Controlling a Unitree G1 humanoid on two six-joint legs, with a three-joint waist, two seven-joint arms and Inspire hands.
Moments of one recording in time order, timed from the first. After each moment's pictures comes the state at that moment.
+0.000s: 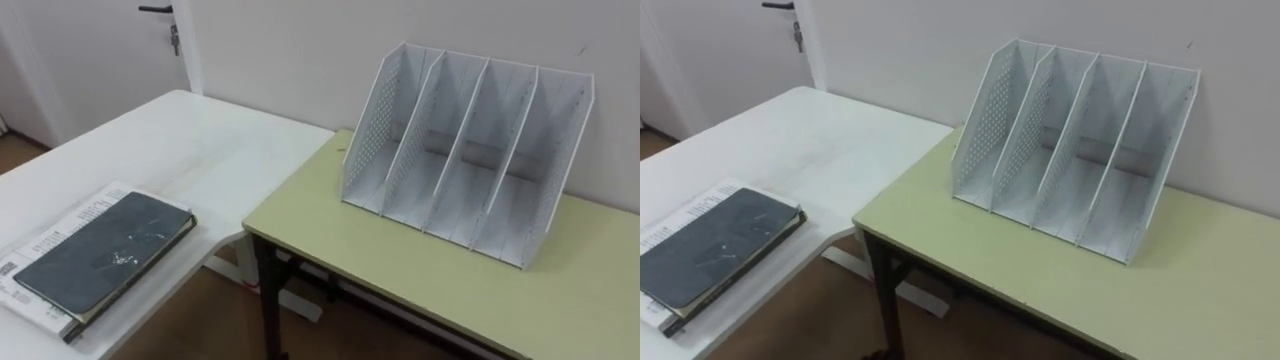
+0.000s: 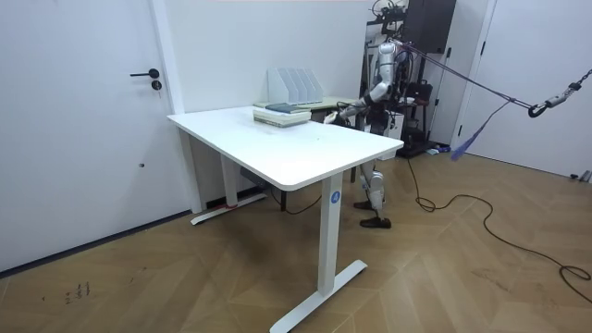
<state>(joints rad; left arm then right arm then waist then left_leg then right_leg) 0.15 0.28 -0.43 0.33 0.81 0.00 0.03 0.08 -0.23 0.10 1.31 -0.36 0.06 0.12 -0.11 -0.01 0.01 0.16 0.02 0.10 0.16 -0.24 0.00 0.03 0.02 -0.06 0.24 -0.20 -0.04</state>
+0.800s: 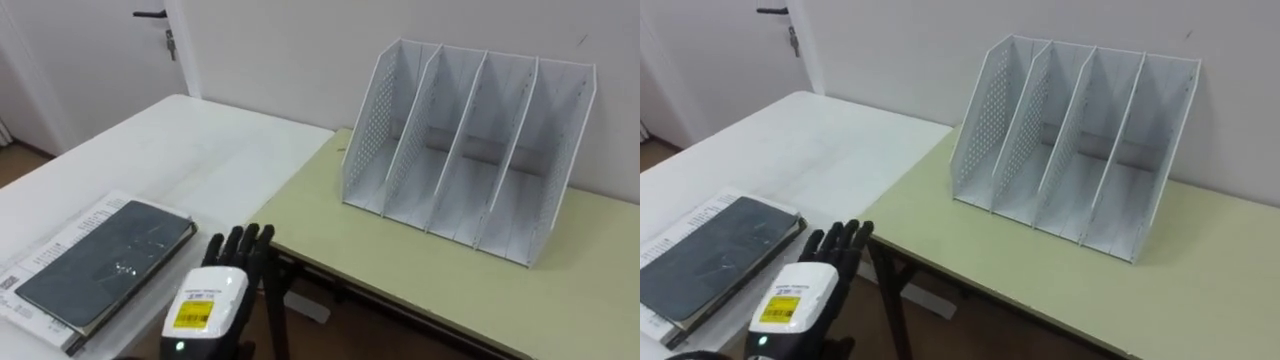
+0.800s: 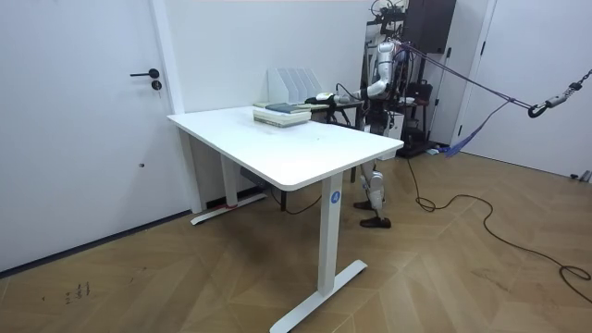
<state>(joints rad) 0.13 0.34 -0.27 0.07 1.03 0.00 0.34 0.08 -0.23 0.10 1.33 -0.31 0.07 0.07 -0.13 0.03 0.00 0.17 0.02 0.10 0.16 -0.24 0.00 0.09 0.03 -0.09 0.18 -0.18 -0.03</state>
